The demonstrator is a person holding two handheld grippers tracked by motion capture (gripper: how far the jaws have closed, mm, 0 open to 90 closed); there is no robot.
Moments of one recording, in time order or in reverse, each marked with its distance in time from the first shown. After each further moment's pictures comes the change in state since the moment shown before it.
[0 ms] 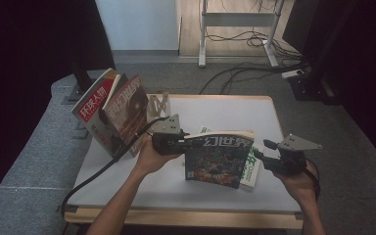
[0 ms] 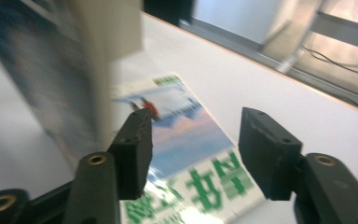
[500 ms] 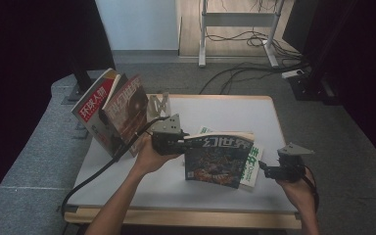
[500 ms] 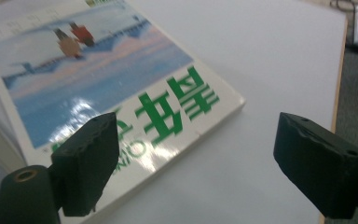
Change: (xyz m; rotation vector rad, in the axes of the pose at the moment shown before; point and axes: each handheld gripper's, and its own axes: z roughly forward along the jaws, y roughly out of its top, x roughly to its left) left arm 0.000 0.004 -0.001 0.036 -0.002 -0.001; right arm -0.022 -0.060 0.028 0.199 -0.142 0.120
